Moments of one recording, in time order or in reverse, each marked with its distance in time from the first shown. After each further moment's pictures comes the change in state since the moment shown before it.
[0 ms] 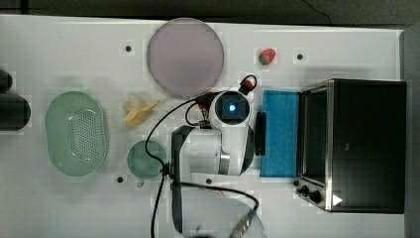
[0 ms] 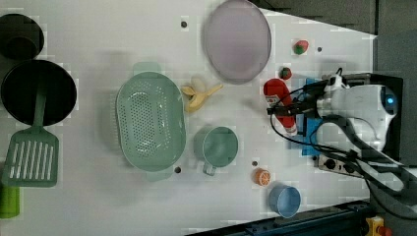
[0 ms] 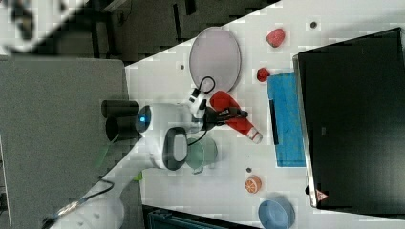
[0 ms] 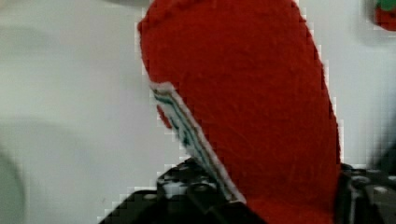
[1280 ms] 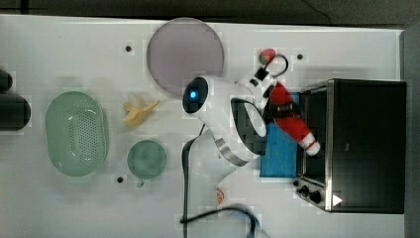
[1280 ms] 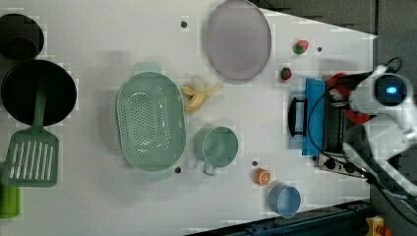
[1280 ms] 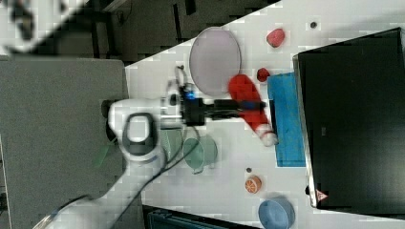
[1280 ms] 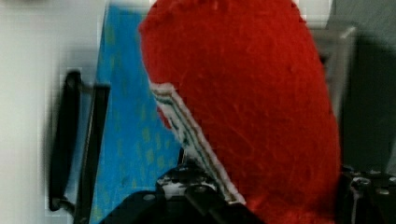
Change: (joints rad) arm 0.018 -0.062 -0.051 0.127 -0.930 -0.400 0.701
